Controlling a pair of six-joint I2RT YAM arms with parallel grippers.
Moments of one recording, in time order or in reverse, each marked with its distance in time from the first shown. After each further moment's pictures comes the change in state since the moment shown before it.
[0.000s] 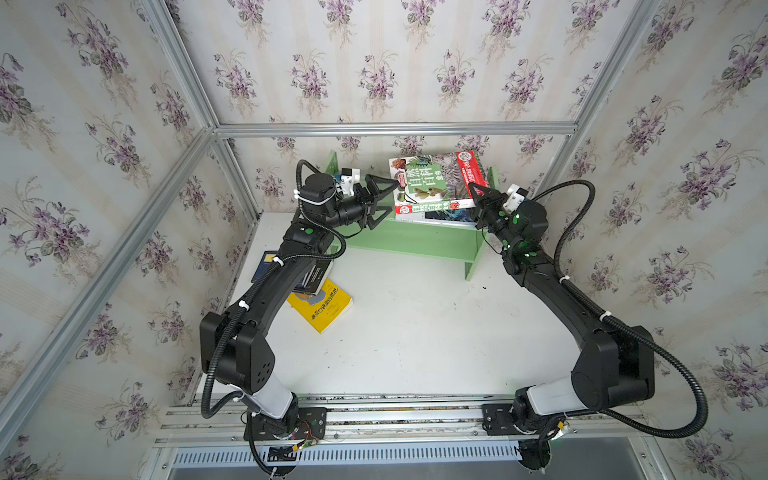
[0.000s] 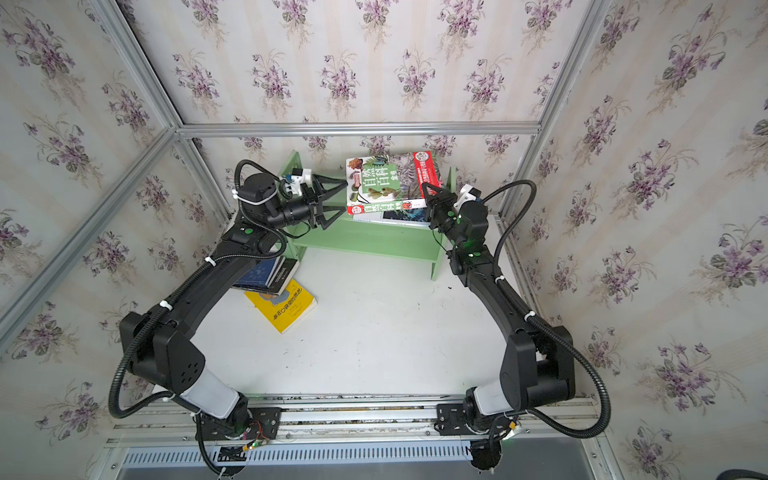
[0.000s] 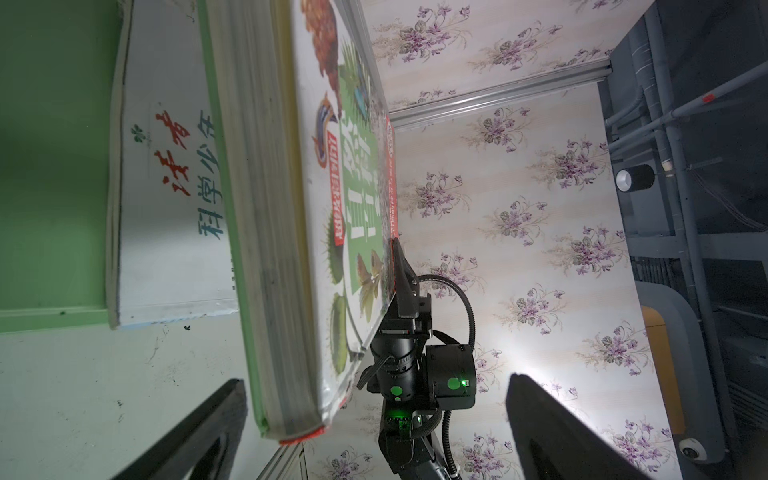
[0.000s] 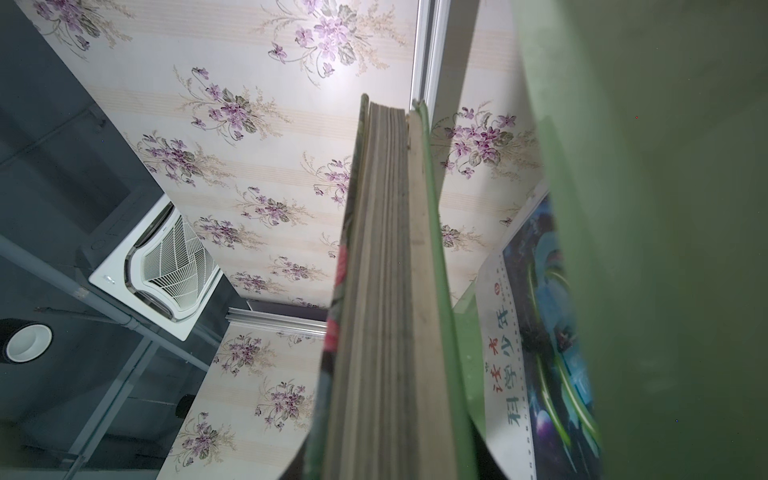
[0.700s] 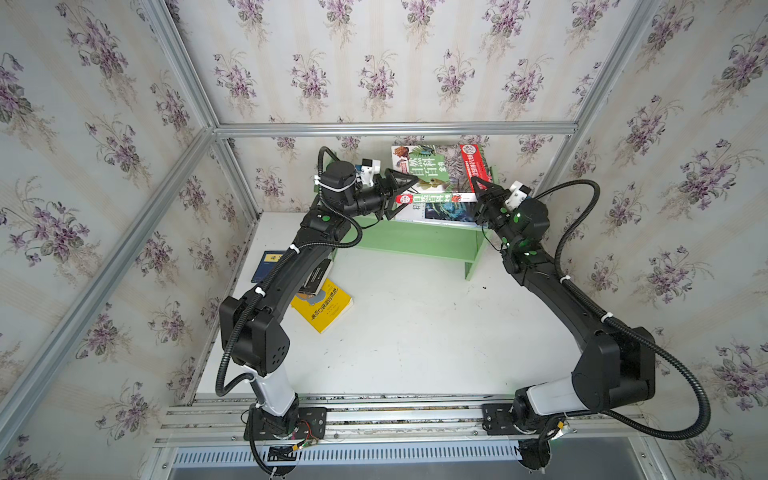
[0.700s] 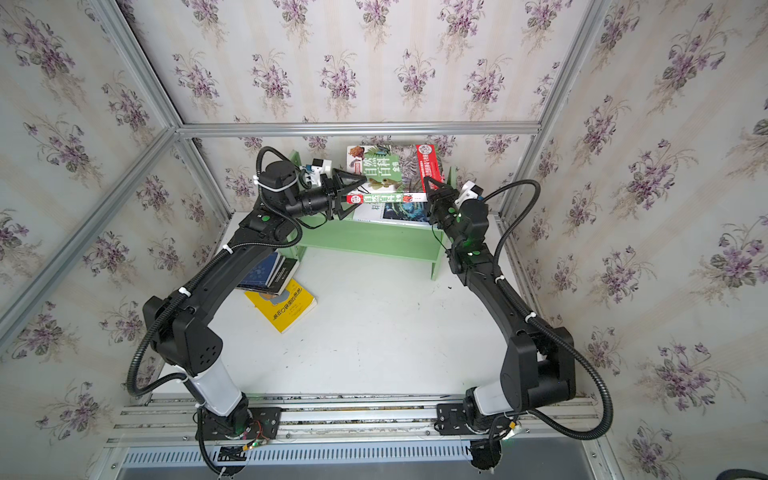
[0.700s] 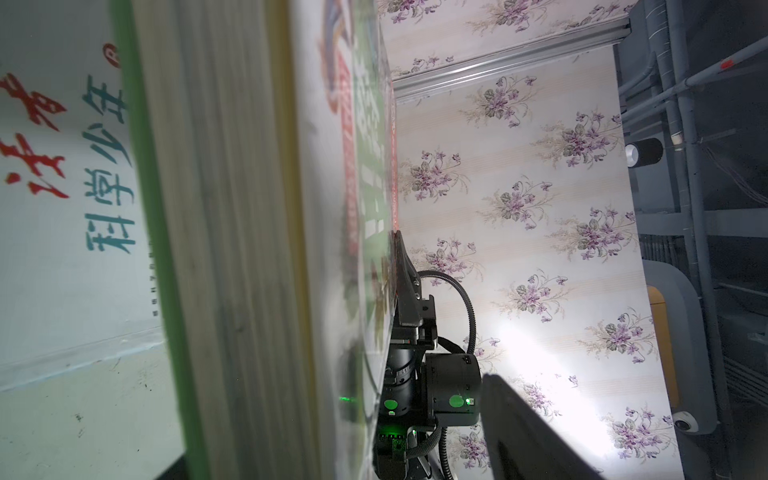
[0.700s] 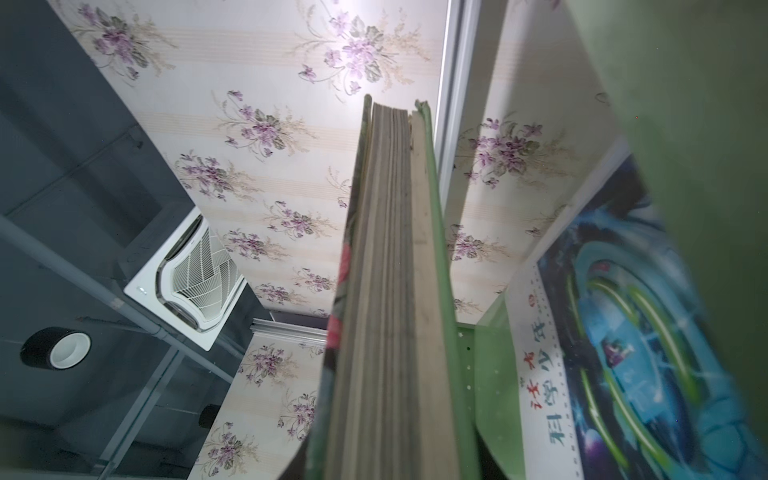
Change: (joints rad) left arm -0.085 0.137 0.233 -0.080 -0.003 0.014; right arm 0.031 -0.014 0.021 0.047 0.052 0.036
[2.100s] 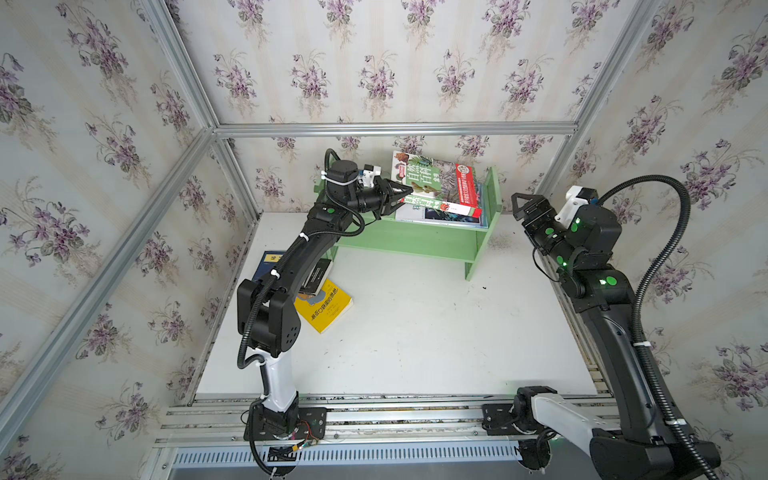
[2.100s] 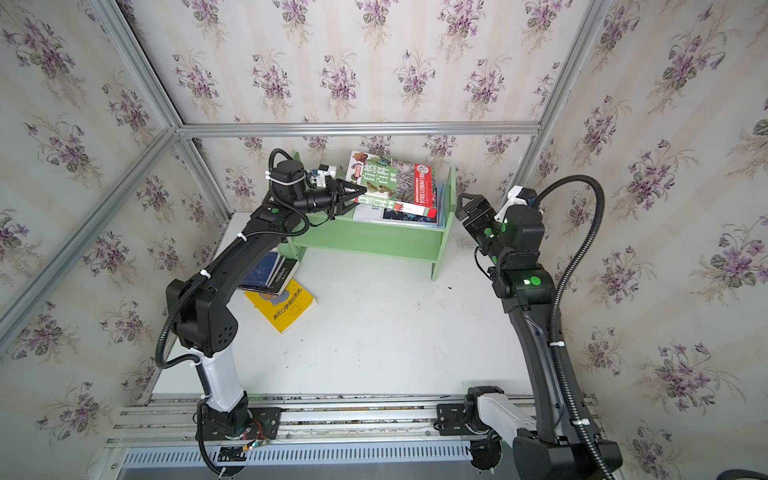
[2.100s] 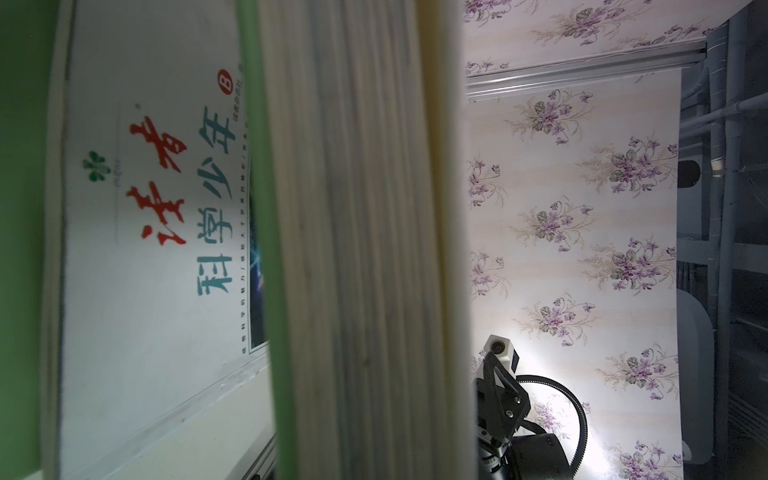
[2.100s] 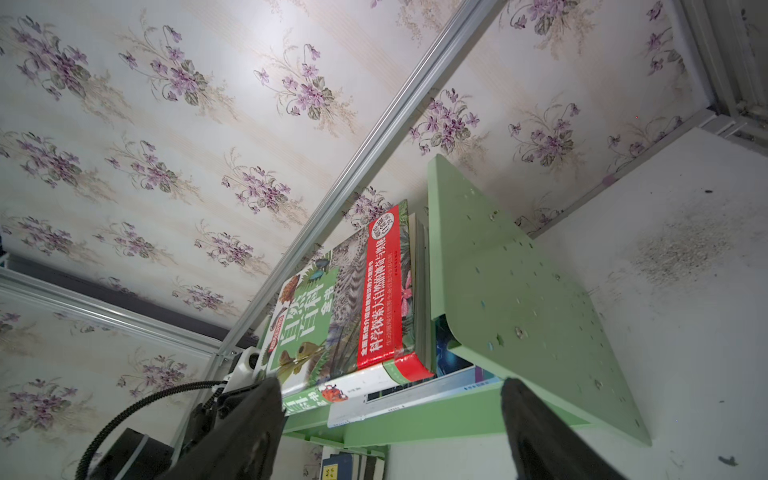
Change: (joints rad) left arm 0.056 0.159 0.112 -0.064 0.079 -0.001; right arm -0.161 -0.353 0.144 -0.872 0.074 -0.718
